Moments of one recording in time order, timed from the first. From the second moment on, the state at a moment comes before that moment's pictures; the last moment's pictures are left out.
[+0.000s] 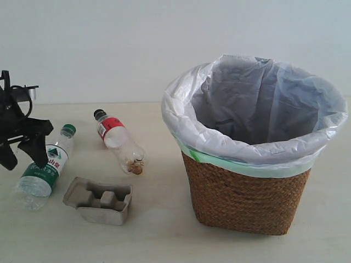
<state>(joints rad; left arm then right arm) 0.01 2.01 -1.51 -0.18 1.19 0.22 0.29 0.01 0.00 -0.10 0.36 0.18</state>
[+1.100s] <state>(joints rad) 0.01 2.17 -1.51 -0.19 1.12 0.22 0.29 0.01 0.00 -0.10 0.36 0.18</state>
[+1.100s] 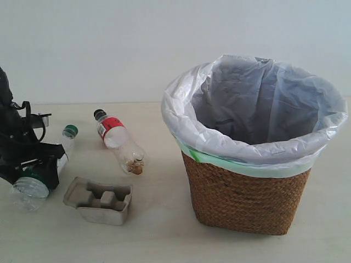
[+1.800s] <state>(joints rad) 0.01 2.19 -1.52 -0.20 1.03 0.25 0.29 0.01 0.00 -0.10 0.36 0.18</state>
